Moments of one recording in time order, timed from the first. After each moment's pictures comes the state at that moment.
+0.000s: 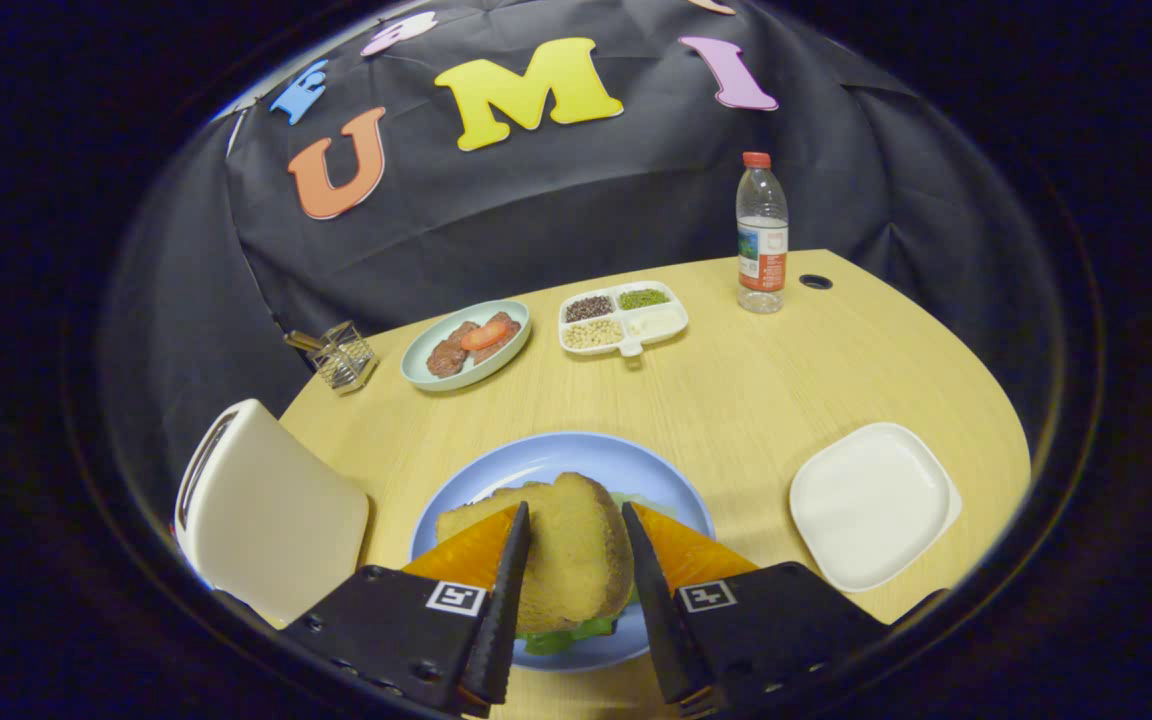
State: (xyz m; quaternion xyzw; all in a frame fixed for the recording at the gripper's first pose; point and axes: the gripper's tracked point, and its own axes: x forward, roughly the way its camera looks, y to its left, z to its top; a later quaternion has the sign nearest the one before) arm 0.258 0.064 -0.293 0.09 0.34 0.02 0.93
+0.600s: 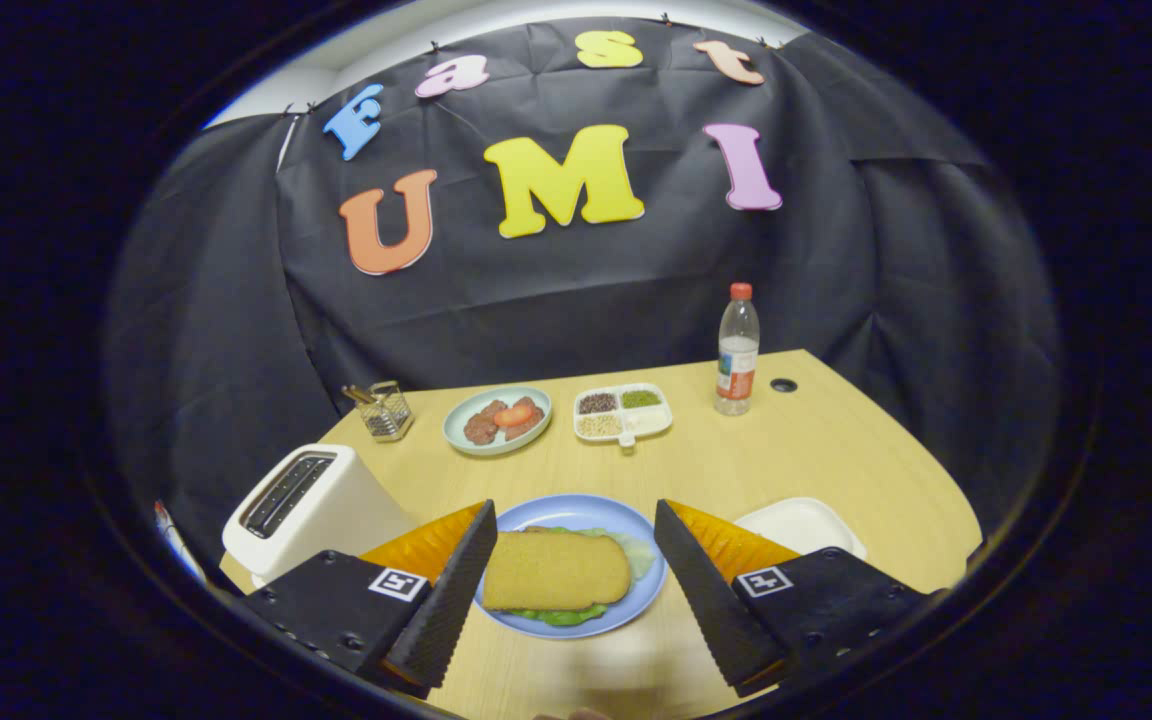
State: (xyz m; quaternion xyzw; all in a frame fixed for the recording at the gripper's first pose) arm 0.186 0.057 -0.157 0.05 0.21 0.02 0.98
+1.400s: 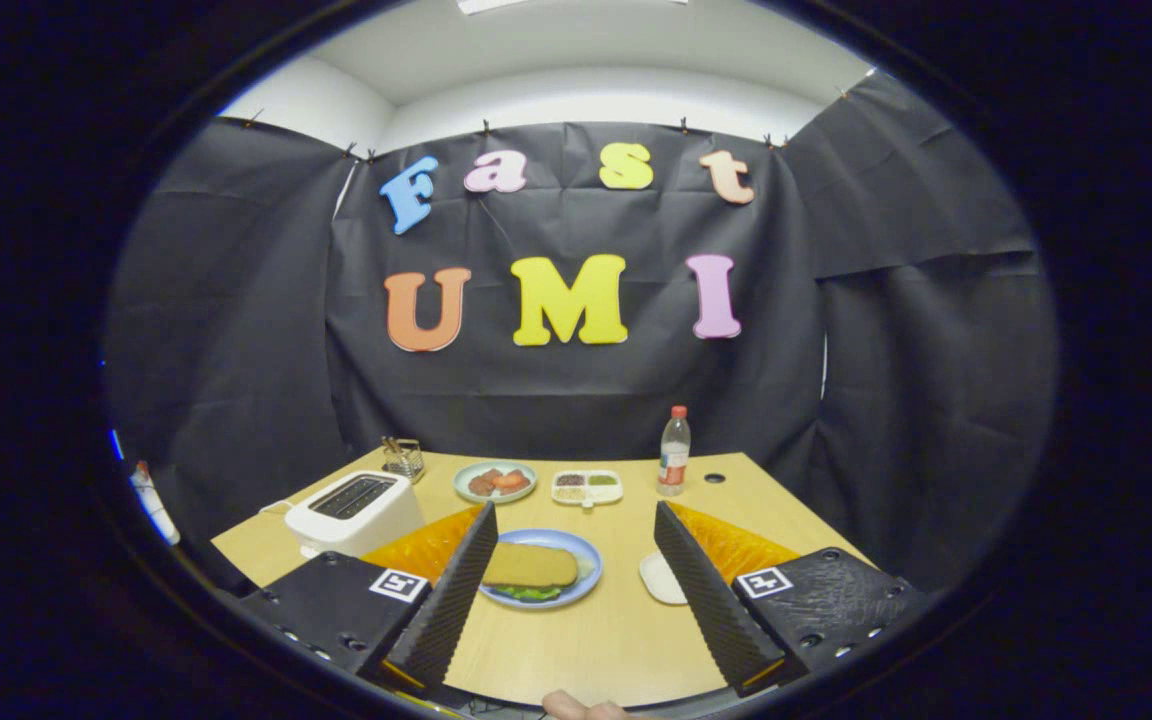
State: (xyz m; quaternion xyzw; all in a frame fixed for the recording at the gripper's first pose) arm 0.016 0.027 -0.066 -0.02 0.05 0.00 1.00
